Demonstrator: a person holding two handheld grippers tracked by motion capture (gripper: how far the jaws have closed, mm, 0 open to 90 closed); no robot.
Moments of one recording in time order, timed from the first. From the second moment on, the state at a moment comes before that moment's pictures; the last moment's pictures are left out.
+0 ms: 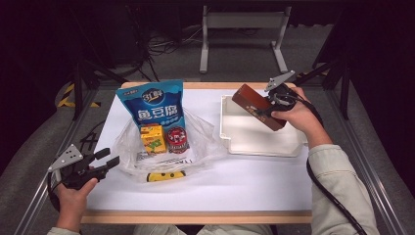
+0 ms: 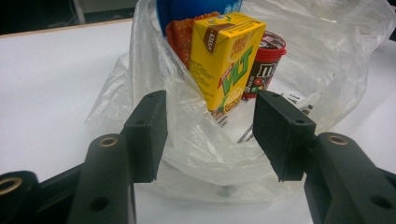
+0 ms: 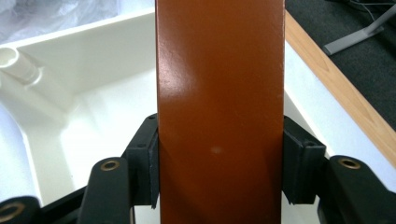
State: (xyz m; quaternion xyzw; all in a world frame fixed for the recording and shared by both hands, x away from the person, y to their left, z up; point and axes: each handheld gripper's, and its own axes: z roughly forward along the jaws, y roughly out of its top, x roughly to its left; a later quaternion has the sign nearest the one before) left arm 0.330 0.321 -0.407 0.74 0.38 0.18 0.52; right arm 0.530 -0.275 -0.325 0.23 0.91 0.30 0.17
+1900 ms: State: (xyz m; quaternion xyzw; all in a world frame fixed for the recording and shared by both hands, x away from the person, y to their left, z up) left arm 0.330 0.321 -0.407 0.74 0.38 0.18 0.52; right arm 0.541 -0.273 -0.374 0.25 0.92 0.25 0.16
